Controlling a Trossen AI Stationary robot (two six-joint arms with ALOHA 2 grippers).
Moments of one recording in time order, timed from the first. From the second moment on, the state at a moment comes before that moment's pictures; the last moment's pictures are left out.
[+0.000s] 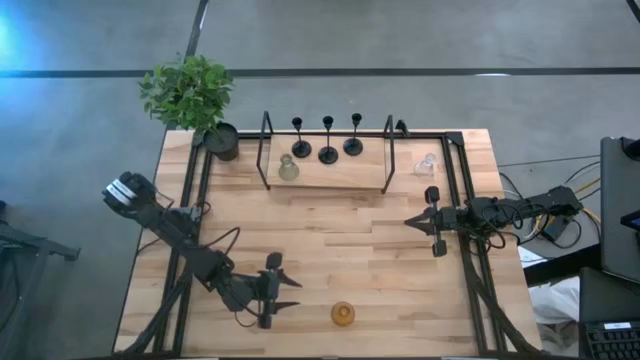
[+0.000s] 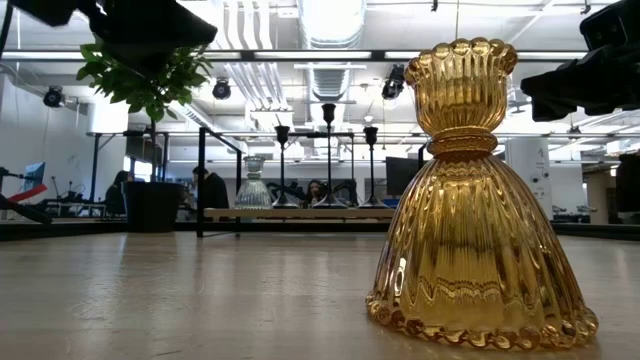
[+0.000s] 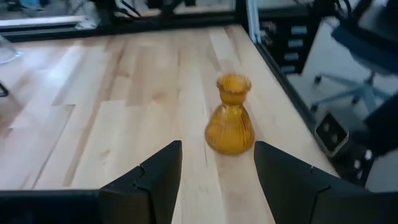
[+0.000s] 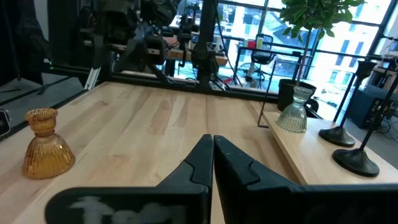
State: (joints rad) left arm -0.70 1.51 0.75 0.34 -0.54 -0.26; right arm 0.23 0.08 0.01 0.04 0.18 -0.09
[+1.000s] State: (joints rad) left arm -0.61 1.78 0.90 0.45 -0.28 -0.01; right arm 0.23 0.08 0.01 0.04 0.18 -0.09
